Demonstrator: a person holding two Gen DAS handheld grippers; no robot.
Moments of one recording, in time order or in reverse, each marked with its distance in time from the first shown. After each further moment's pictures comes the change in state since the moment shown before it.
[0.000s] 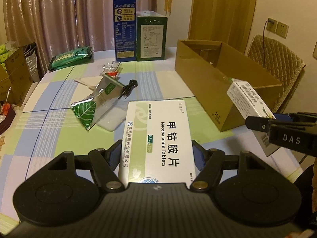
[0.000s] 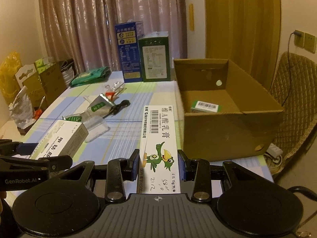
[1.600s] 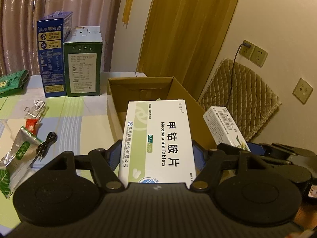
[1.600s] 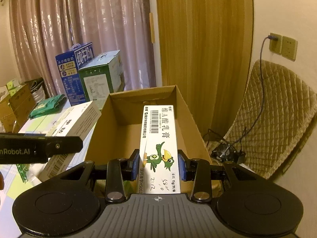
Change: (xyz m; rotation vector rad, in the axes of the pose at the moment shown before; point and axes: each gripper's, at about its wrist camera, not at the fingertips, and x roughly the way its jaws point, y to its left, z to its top) left arm 0.108 -0.119 0.166 -0.049 -0.031 -0.221; right arm 0.040 -0.156 0.110 0.064 -0.026 -0.099
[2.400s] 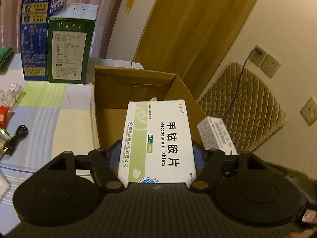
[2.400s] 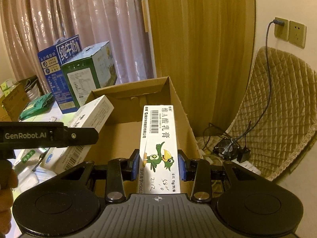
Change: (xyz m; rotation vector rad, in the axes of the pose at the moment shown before) left arm 0.088 0.012 0.017 -0.147 0.035 -0.065; right arm 0.066 -0.035 0.016 0.035 0.060 0.010
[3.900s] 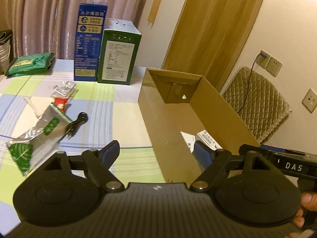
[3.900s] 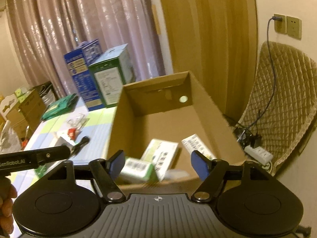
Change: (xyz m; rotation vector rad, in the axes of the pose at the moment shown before) left arm -0.140 0.062 -0.054 0.053 -0.070 0.107; right arm -0.071 0.057 -0.039 0.051 -0.013 0.072
